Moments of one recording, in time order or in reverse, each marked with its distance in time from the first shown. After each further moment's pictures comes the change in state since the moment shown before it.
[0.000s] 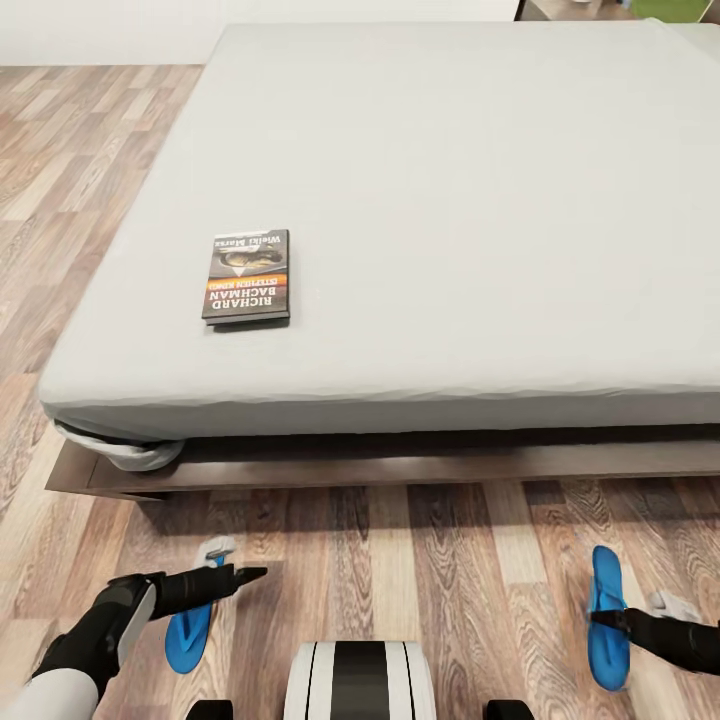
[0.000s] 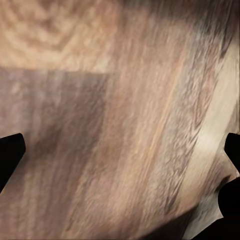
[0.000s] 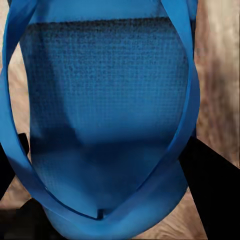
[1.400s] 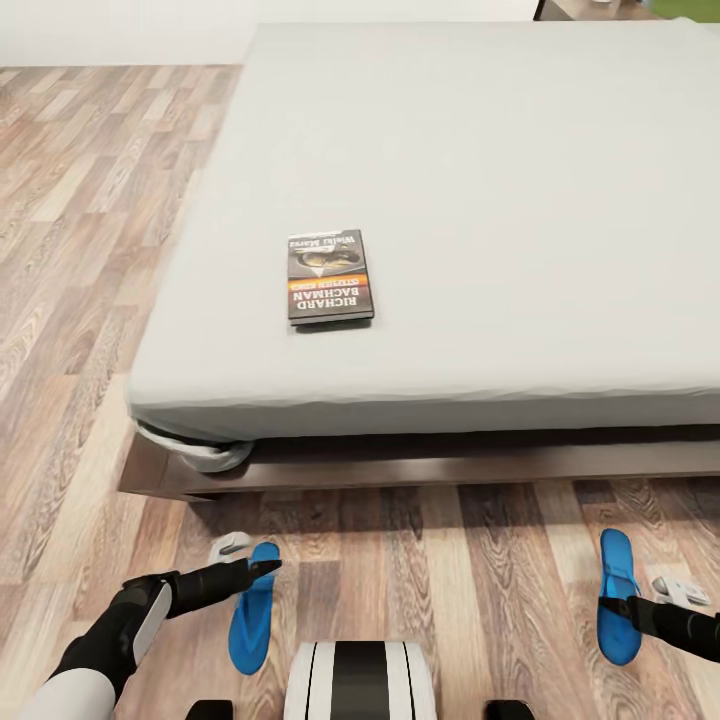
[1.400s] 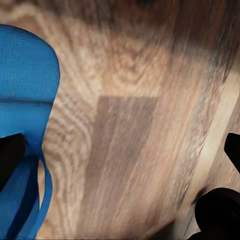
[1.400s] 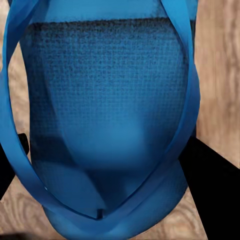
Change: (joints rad) left arm 0.000 -0.045 0.002 0.003 0.061 -0.024 0.002; right arm 0.000 0.008 0.008 -0.014 0.005 -0.210 -0.144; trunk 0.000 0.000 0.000
